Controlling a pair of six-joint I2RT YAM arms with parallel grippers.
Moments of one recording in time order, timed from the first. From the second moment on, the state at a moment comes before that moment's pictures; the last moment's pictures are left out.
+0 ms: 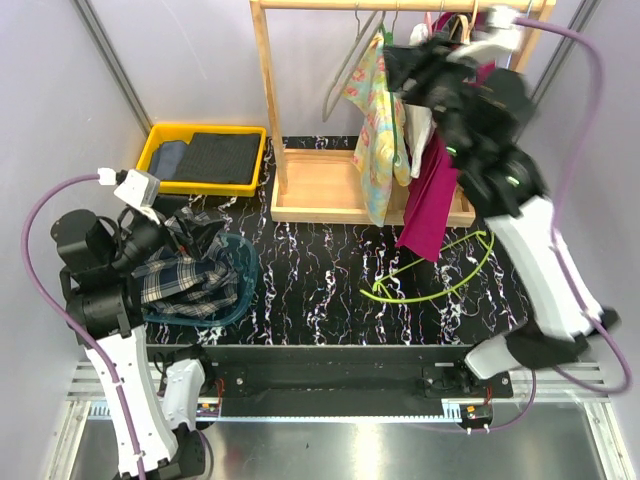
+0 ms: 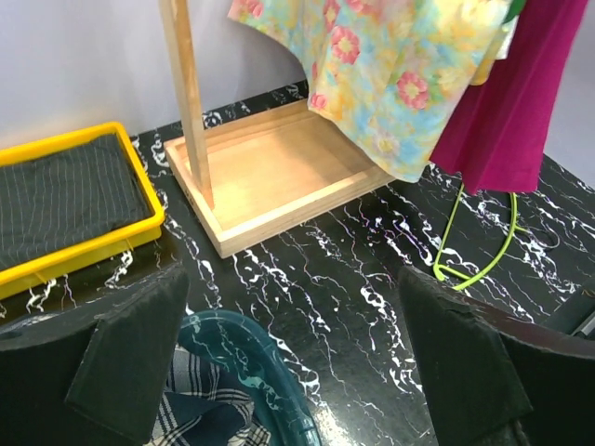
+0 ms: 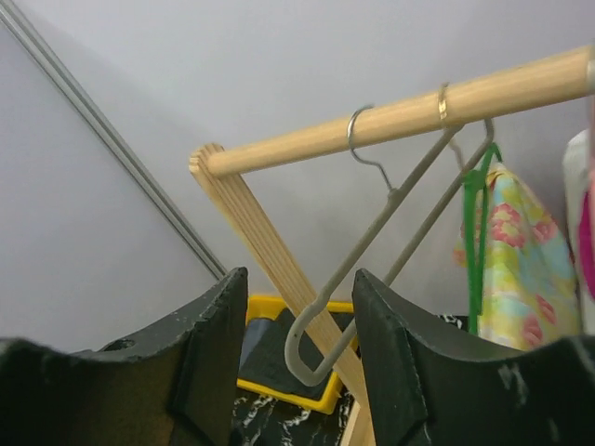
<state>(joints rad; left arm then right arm) 0.32 0.74 1.22 -0.65 0.94 0.02 0.61 1.45 2.05 -0.28 0.29 0.43</state>
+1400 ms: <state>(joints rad) 0.32 0.71 1.15 -0.66 0.90 0.14 0.64 1.75 2.21 -0.34 0.58 0.06</state>
